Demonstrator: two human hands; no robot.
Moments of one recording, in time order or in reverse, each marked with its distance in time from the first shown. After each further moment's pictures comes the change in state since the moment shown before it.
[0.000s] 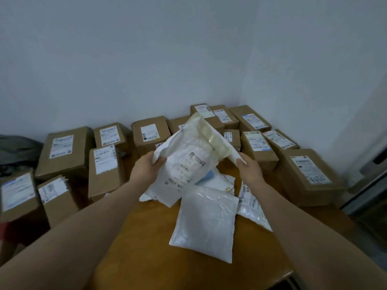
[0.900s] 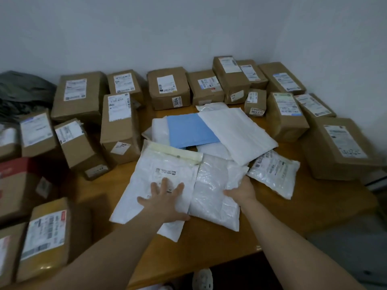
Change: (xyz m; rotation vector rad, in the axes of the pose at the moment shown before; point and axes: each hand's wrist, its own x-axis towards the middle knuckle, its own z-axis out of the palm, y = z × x) left_hand -0.123 -0.120 0.082 0.788 -0.640 -0.217; right_hand -0.093 0.101 0.101 0.089 -0.277 0.442
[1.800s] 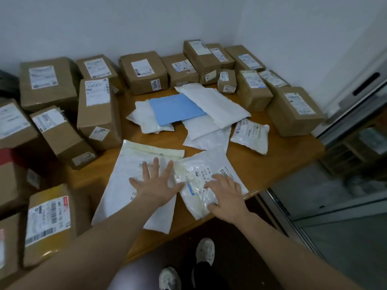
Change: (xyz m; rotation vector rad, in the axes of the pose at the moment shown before) left_hand -0.037 -0.042 0.025 -0.031 0.179 0.160; right_hand -0.157 0.052 0.037 -0.942 -0.025 -0.521
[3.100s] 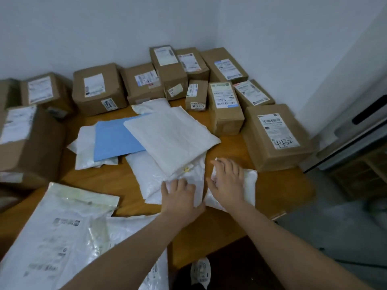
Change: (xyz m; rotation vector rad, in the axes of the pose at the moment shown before) left_hand 0.099 0.267 -0.005 0.139 0.158 0.136; right_hand 0.138 0.221 -0.083 0.031 0.415 0.063
